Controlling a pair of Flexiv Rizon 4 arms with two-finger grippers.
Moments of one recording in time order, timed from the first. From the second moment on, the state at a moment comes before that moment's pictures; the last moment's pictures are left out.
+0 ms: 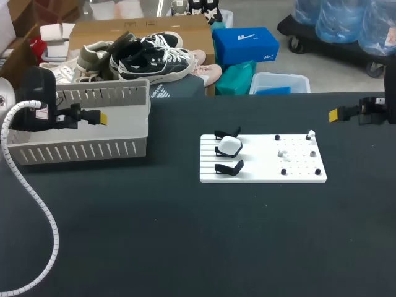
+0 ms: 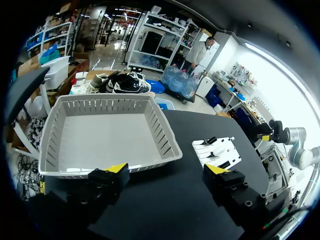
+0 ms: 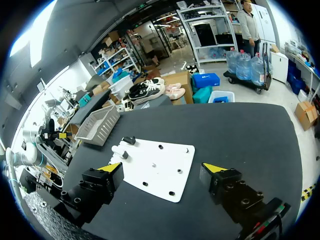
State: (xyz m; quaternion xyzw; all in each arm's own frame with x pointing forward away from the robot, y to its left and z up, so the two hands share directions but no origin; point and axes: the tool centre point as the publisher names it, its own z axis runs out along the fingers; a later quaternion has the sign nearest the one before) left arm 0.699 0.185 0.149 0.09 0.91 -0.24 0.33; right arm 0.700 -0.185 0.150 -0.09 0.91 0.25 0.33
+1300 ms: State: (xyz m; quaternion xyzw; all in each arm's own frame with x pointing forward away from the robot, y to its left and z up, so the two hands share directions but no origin) left arm 0.704 0.136 0.142 0.26 0.87 -0.24 0.34; right arm 0.700 -0.185 0.150 -0.09 0.91 0.25 0.33
